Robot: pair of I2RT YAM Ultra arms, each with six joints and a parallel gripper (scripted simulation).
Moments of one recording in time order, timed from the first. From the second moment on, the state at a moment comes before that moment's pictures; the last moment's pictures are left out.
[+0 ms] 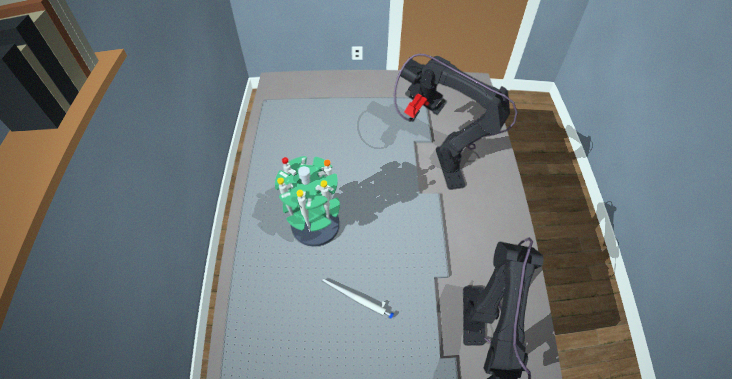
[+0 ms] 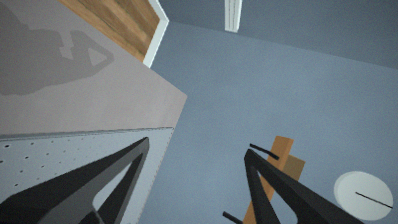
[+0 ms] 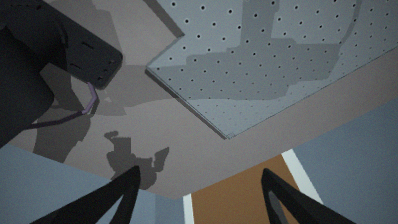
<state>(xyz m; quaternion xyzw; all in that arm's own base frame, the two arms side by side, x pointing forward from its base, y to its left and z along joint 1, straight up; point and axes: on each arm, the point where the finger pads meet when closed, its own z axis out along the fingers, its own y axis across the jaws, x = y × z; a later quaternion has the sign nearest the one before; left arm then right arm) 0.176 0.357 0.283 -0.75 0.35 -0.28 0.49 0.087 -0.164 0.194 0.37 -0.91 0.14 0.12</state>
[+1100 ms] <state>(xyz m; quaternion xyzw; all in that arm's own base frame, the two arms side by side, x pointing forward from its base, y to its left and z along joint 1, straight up) 0.157 0.405 0.301 -0.75 0.35 -0.29 0.49 0.077 -0.214 0.253 0.24 -0.95 0.20 0.06</state>
